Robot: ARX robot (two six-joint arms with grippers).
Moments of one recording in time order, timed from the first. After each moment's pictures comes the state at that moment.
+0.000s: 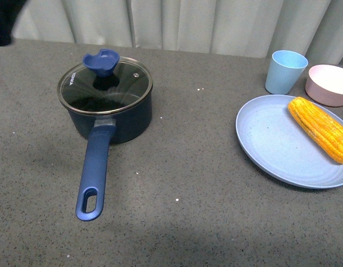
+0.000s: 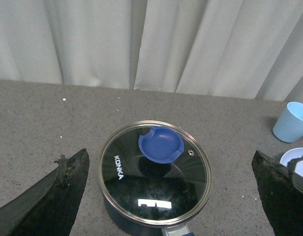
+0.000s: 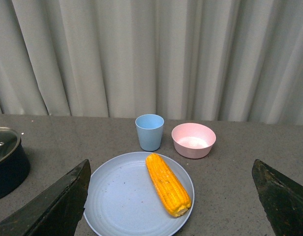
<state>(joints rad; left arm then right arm) -0.19 1.45 0.43 0.90 0.00 -0.09 0.00 0.00 0.01 0.00 0.00 0.00</state>
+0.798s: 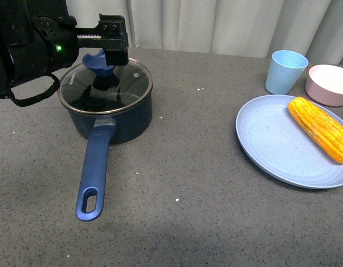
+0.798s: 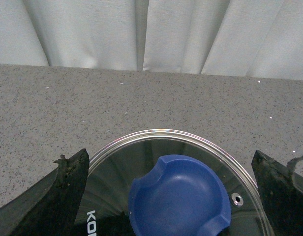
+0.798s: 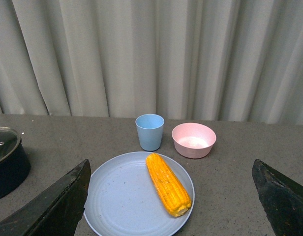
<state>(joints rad) -0.25 2.05 0.89 0.92 -0.13 -0.05 0.00 0.00 0.01 0.00 0.00 0.00</state>
